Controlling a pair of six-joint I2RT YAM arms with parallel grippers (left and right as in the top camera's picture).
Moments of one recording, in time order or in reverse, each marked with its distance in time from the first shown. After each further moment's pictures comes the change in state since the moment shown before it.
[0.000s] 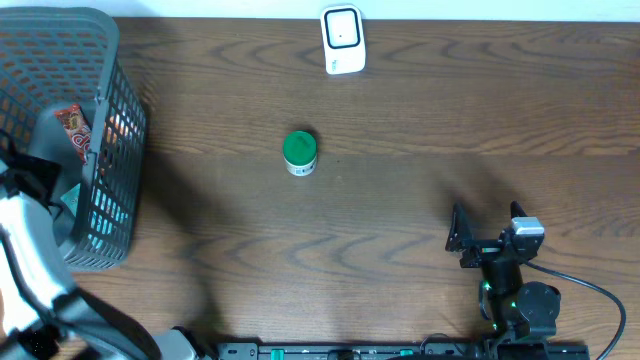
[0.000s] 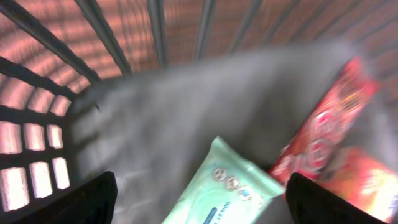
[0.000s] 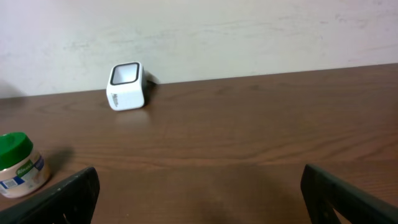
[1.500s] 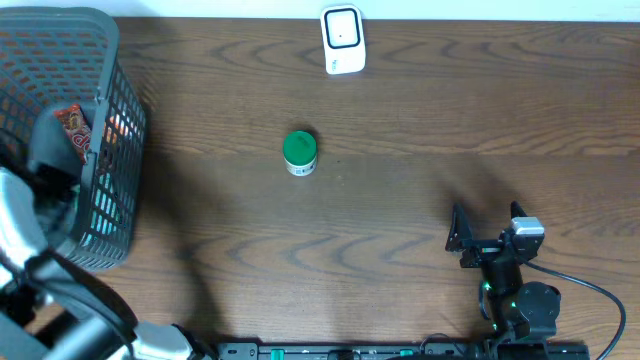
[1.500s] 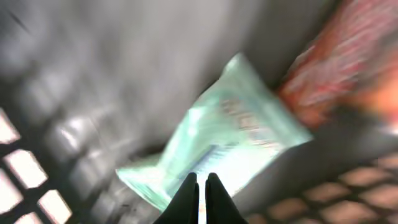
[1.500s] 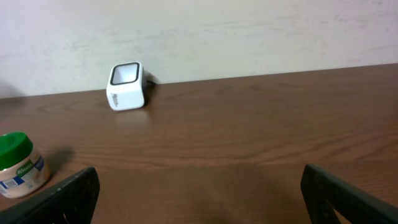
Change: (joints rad) left arm 0.026 0.129 0.190 -0.298 0.226 0.091; right arm 0.000 0.000 0.000 0.000 0.000 0.000
